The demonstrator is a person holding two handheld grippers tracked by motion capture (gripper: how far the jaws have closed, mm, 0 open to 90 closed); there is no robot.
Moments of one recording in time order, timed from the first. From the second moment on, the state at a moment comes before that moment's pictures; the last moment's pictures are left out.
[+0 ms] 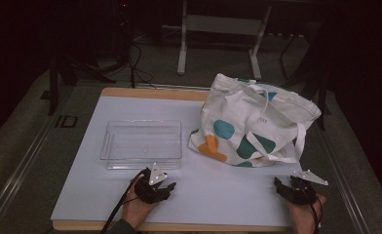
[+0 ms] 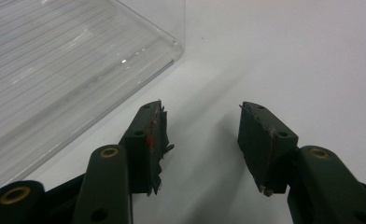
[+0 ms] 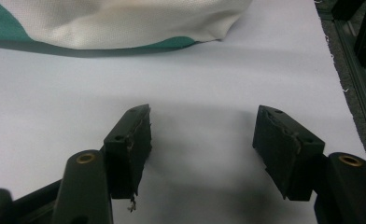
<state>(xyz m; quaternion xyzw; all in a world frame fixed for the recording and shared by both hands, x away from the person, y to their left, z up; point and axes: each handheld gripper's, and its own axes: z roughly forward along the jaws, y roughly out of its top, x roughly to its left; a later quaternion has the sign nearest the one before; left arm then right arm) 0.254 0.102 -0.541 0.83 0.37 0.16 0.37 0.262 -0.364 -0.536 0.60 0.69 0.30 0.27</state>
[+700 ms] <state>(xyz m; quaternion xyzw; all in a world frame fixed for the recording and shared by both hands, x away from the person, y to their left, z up) 0.236 0.099 -0.505 0.86 0.29 0.17 0.39 0.257 -0.360 -0.526 0.57 0.71 0.33 0.25</state>
